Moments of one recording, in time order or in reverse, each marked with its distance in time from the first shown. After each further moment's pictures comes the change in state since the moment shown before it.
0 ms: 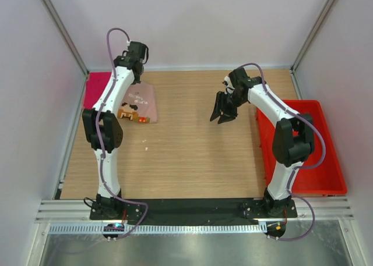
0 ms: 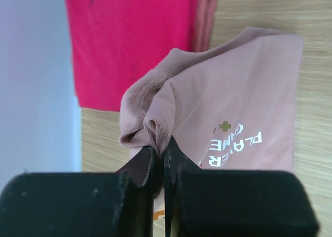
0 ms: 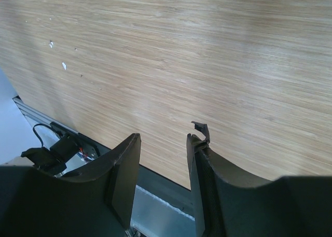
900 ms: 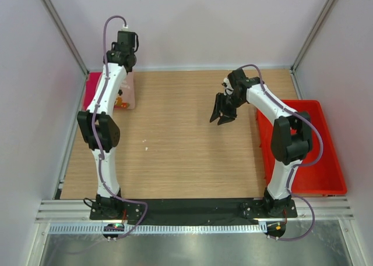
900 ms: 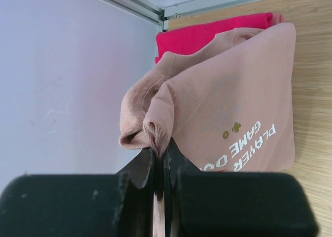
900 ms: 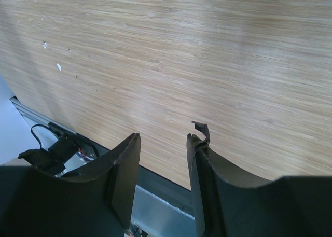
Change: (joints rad) left arm 0.058 -0.003 0.111 0.154 -0.138 0.381; right arm 0.001 0.025 0.000 0.000 0.000 0.001
